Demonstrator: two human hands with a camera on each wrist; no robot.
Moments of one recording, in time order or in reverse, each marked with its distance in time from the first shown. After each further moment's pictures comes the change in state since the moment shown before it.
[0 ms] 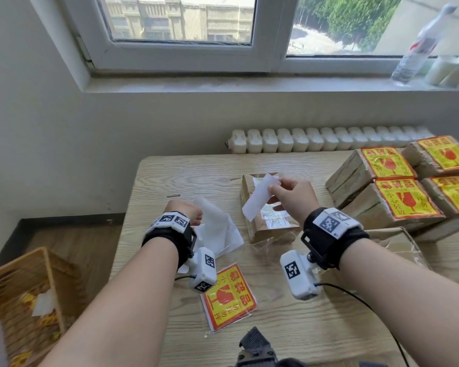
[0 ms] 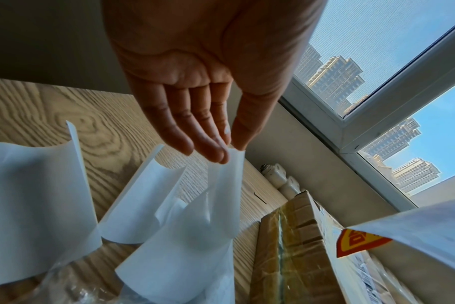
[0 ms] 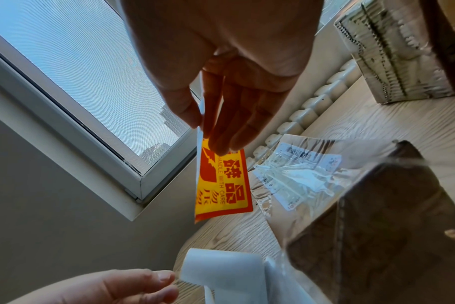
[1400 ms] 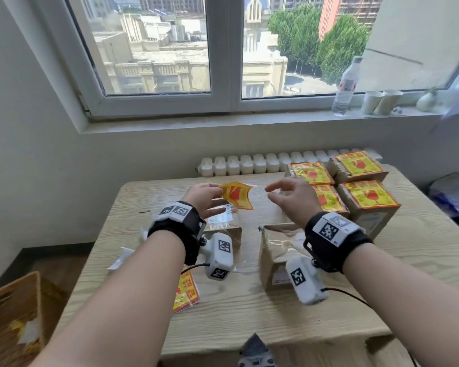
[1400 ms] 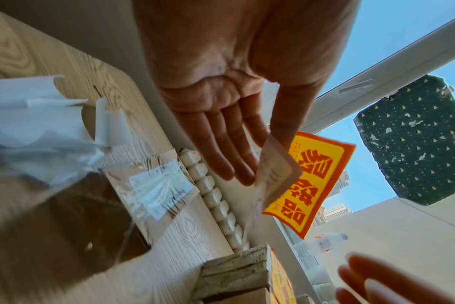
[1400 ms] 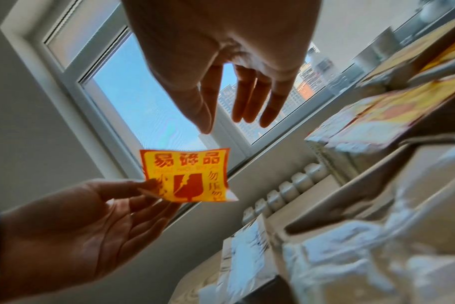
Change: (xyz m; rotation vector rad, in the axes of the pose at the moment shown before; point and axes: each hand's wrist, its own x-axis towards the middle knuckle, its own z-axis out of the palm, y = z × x) left_hand -0.181 0.081 0.113 -0.348 -0.318 0.279; right_hand -0.066 0.010 -0.174 -0.289 0.120 -0.339
